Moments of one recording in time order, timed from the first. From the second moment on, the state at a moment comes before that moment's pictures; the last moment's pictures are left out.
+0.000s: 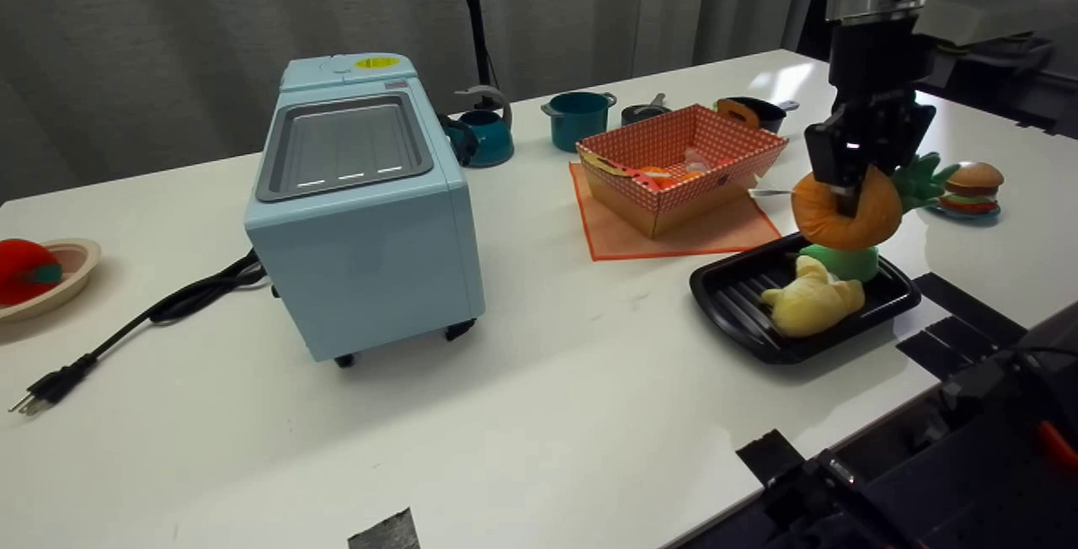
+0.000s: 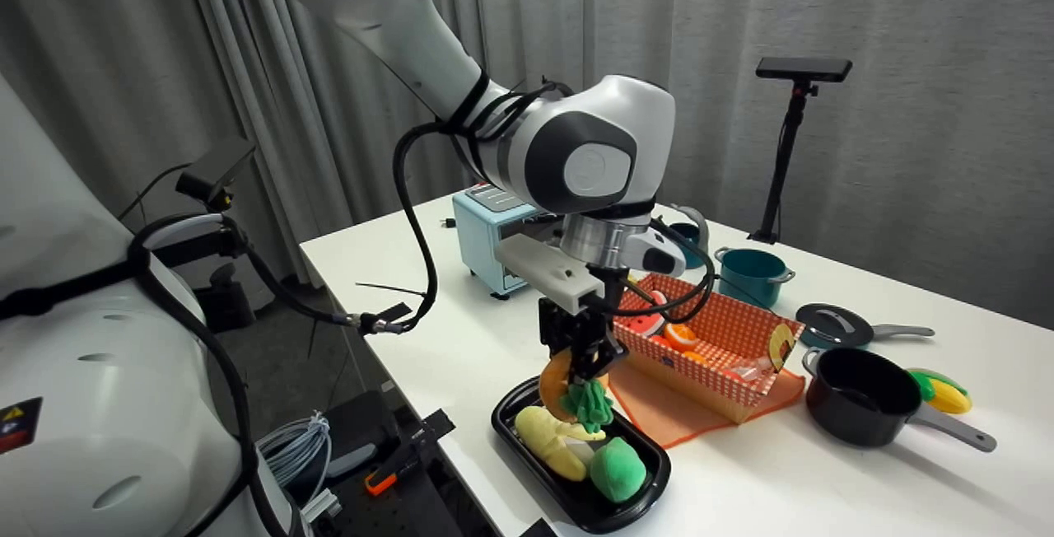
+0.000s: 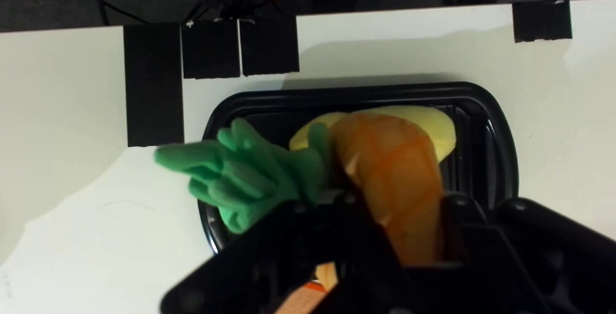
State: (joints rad) arm -0.04 -0.10 -0.06 -2.55 -0.04 2.16 -0.05
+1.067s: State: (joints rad) arm -0.04 -0.16 -0.04 -2.51 -0.04 2.14 -0.06
